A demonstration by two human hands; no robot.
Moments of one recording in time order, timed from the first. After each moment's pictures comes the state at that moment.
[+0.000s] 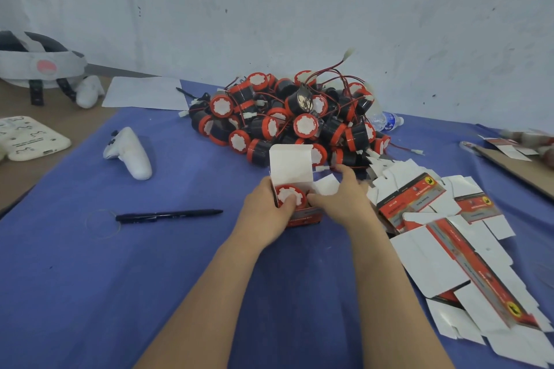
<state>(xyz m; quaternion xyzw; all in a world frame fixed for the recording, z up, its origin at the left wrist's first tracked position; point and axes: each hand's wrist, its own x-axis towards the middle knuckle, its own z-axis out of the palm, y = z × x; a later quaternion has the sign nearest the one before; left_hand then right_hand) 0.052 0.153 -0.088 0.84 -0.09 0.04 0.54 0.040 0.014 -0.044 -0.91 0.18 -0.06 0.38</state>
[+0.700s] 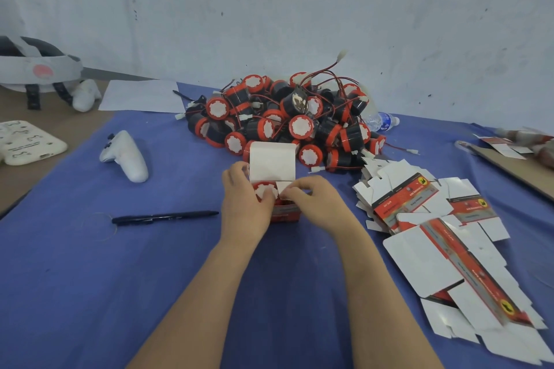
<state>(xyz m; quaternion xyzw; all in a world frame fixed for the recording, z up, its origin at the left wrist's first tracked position) 0.053 0.159 -0.087 0.83 -0.02 0.20 0.51 0.052 0.027 -0.063 -0.89 -0.05 -0.08 0.44</state>
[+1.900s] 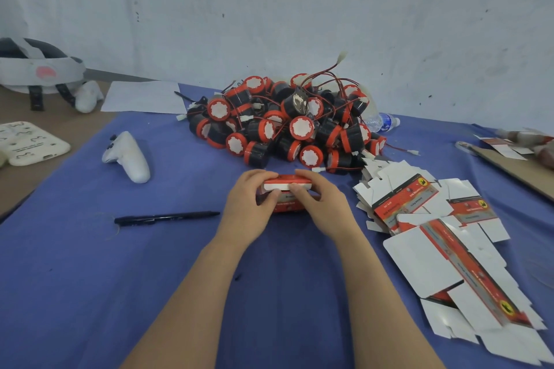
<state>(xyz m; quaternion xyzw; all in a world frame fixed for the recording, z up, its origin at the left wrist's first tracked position) 0.058 0.168 -0.088 0.82 -0.15 0.16 0.52 0.052 0.011 -0.081 -0.86 -0.03 -0.12 0.50</state>
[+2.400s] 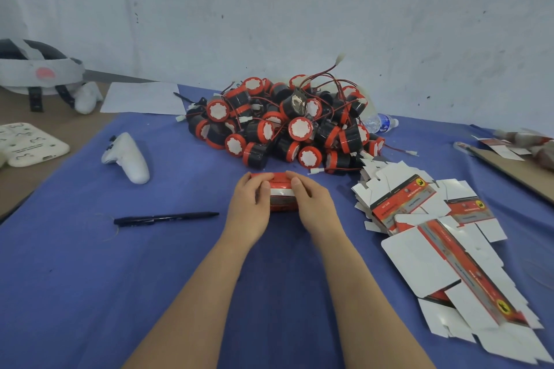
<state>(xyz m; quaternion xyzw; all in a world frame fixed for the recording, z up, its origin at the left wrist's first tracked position) 0.054 0.159 -0.086 0.82 -0.07 0.09 0.57 0.060 0.032 -0.085 -0.81 0.01 -0.12 0.58</state>
